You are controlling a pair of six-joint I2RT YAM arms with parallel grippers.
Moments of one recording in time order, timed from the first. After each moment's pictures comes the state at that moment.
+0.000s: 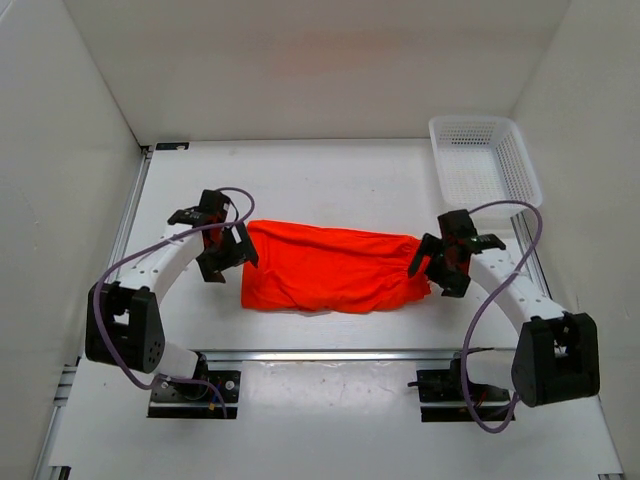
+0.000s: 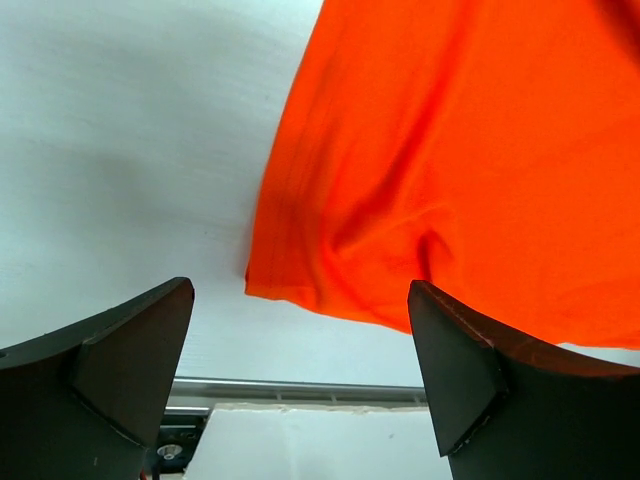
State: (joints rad) left arm -0.21 1.43 1.00 -0.85 0.05 -0.60; right arm 0.23 1.26 0.82 -0.77 0.02 0.62
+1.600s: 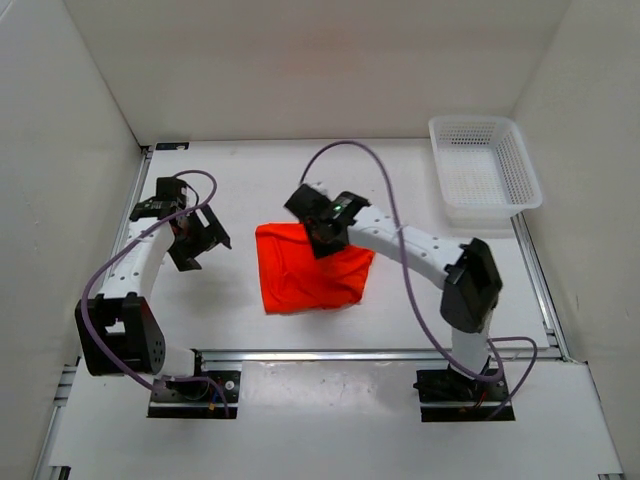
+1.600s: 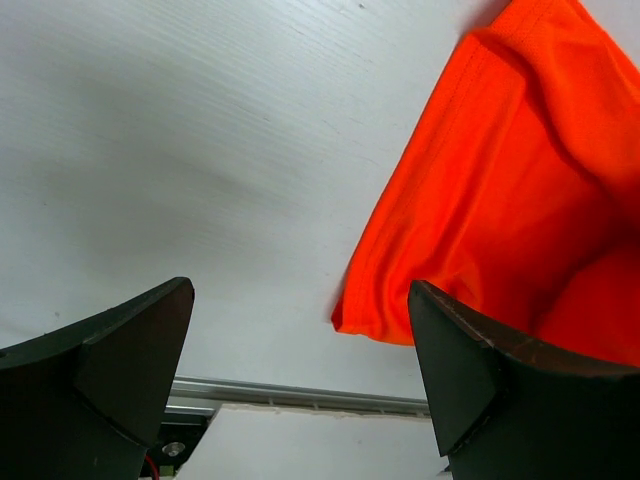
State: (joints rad) left arm 0.02 1.40 1.12 -0.92 0.11 -0.53; right arm 0.93 1.83 1.68 -0.98 0.28 0.48
